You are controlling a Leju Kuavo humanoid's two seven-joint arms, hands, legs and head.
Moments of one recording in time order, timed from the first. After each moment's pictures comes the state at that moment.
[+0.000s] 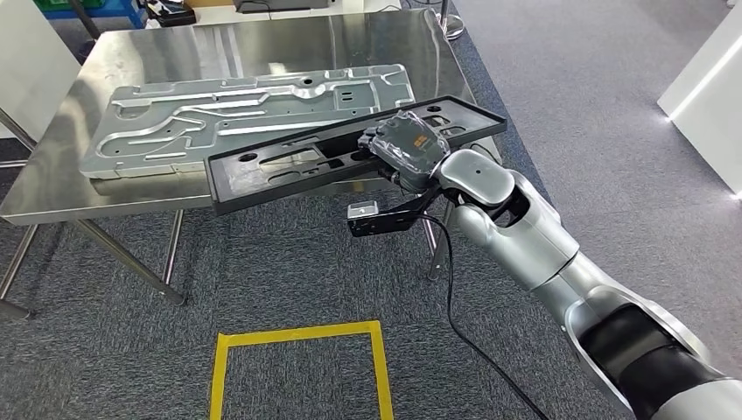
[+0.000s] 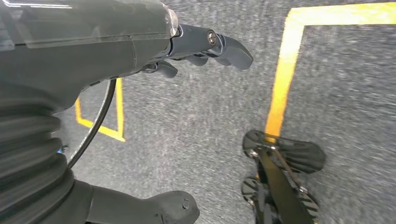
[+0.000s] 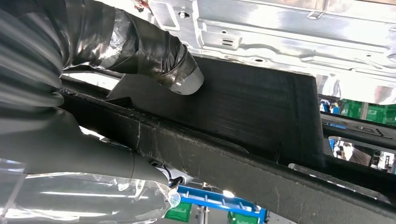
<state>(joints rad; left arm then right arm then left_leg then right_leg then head) -0.02 0.00 1.02 -0.19 -0.89 -0.27 -0.18 -0.78 -0.32 0.59 -1.48 1.02 0.10 -0.08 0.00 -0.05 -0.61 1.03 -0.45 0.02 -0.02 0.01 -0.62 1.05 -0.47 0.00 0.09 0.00</state>
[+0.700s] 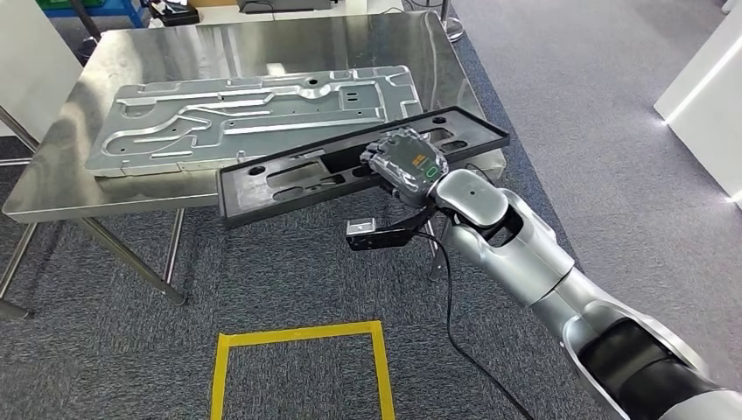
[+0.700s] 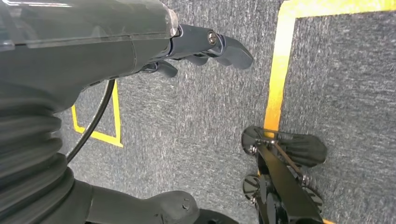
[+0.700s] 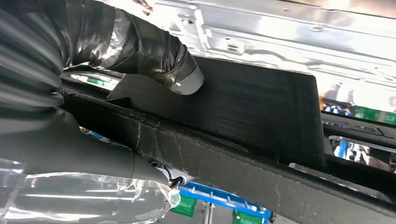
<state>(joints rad) -0.02 -0.07 1.01 -0.18 -0.94 -0.24 -0.21 -0.71 -0.30 0.59 -1.48 1.12 0.05 -0.03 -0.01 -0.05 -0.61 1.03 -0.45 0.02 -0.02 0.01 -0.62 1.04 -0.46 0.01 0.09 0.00</state>
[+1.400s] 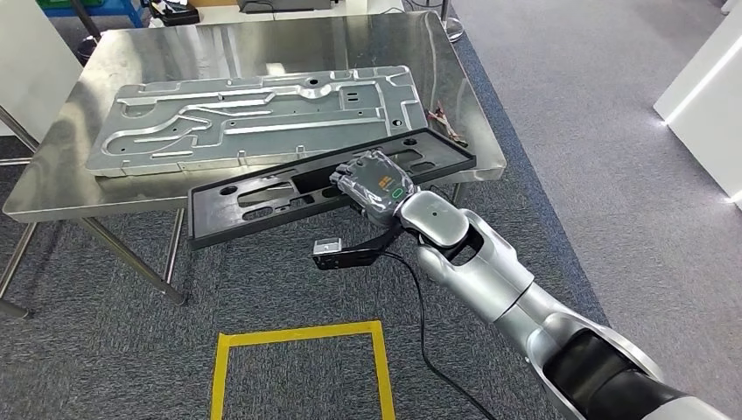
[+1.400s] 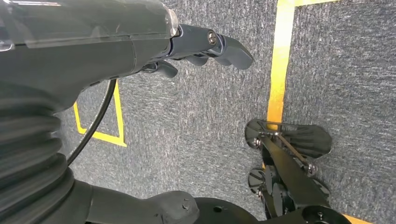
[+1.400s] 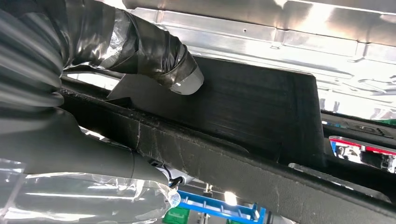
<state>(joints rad) -0.02 -0.08 1.01 -0.18 -0.98 -0.23 -0.21 -0.68 -0.14 0.61 -1.39 1.20 0.01 -0.01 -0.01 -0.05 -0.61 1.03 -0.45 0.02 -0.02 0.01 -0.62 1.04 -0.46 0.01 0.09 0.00</state>
